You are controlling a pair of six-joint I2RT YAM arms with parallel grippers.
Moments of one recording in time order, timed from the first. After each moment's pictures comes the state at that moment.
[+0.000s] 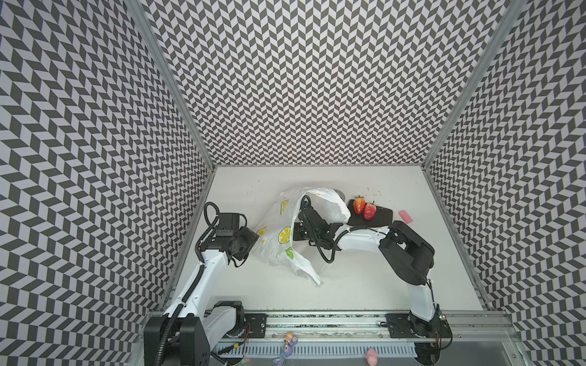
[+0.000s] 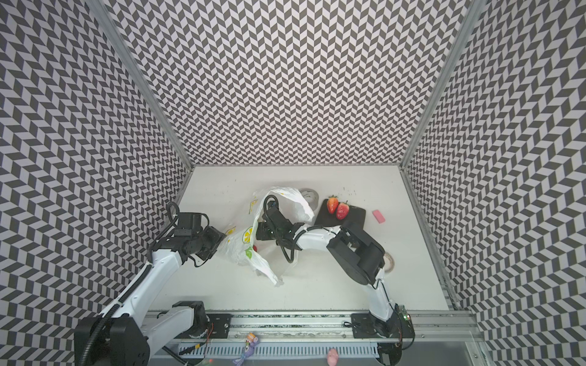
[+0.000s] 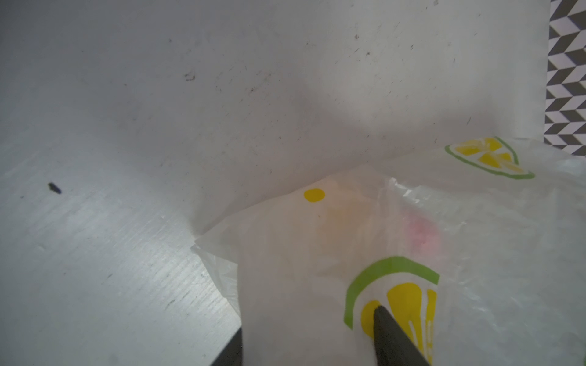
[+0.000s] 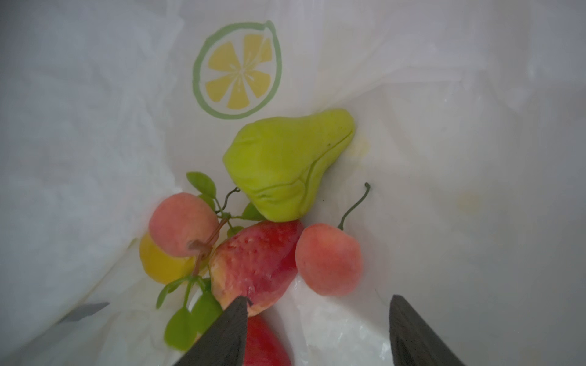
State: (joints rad) left arm -0.02 1.06 0.67 -0.62 0.18 -1.00; right arm 0.91 2.05 1.30 0.05 0.02 0.78
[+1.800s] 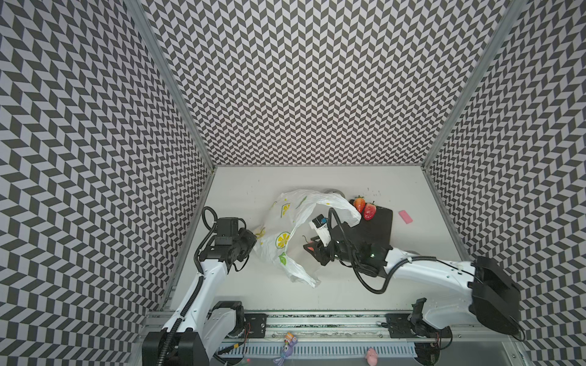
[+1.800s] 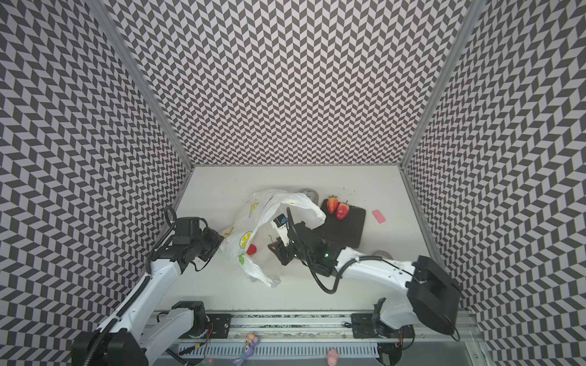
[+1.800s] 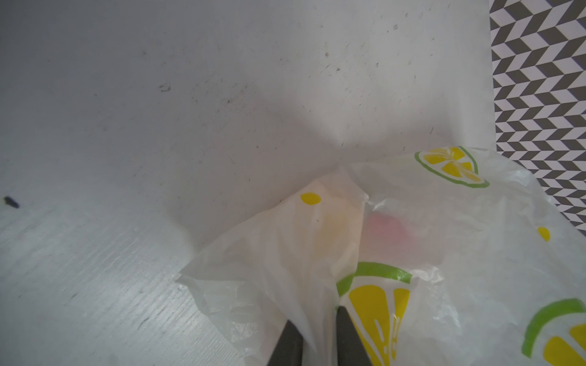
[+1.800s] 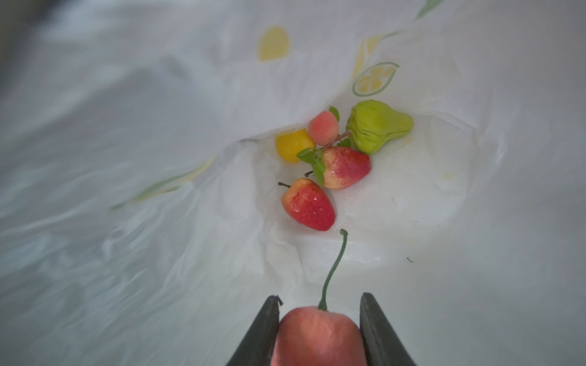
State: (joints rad) left arm -0.02 0.97 0.59 -0.51 0.19 -1.04; right arm 1.03 1.31 0.79 0.02 -0.06 0.28
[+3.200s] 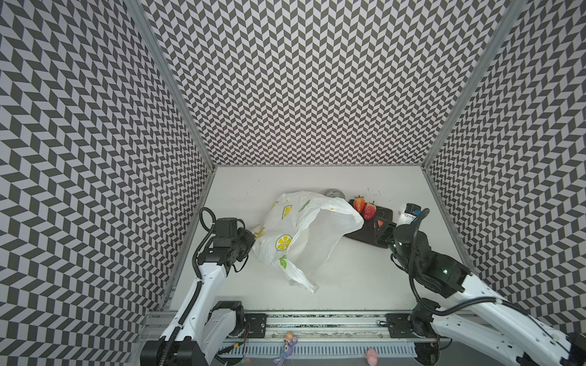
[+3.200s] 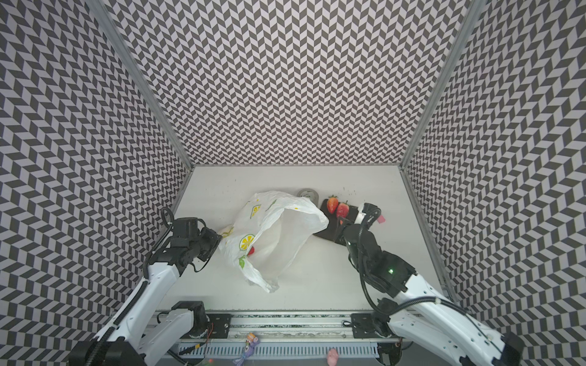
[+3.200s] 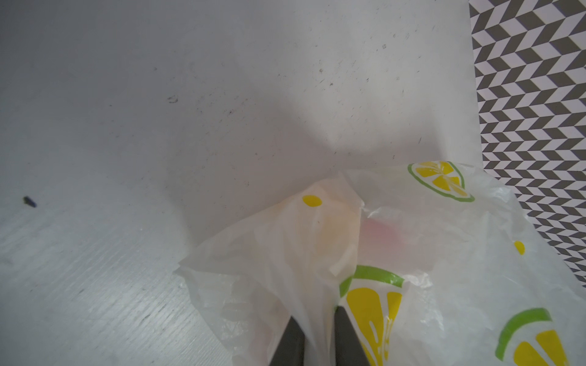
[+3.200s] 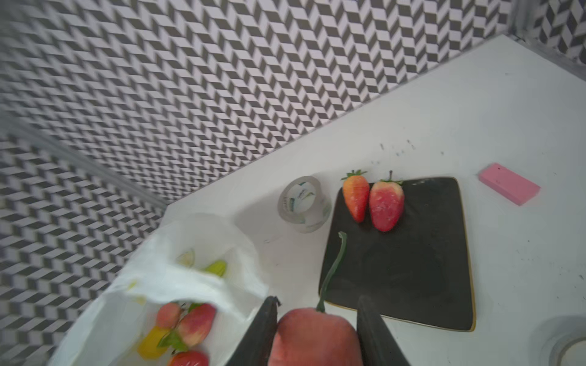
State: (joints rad) left arm -0.02 0.92 0.59 -0.52 0.15 -1.06; right arm 0.68 0.82 0.70 -0.41 0.52 0.85
